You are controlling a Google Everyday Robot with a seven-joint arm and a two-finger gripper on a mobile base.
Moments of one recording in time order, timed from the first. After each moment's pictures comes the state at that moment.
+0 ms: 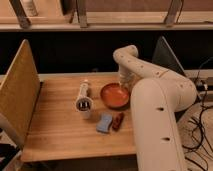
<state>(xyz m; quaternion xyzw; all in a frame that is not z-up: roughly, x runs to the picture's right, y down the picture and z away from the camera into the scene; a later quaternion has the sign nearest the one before) 0.138 0.007 0.917 -0.24 0.28 0.61 0.70</state>
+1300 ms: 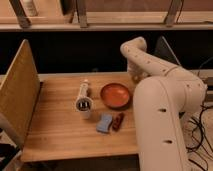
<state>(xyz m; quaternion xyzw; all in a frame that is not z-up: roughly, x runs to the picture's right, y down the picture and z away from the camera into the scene) 0.219 -0.053 0.891 -0.13 0.29 0.68 0.66</state>
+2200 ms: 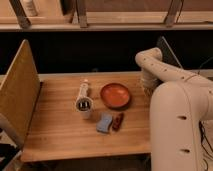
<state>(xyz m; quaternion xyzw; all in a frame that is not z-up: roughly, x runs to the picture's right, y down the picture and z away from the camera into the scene) 0.271 0.057 0.872 -0.19 0.40 0.69 0.58</state>
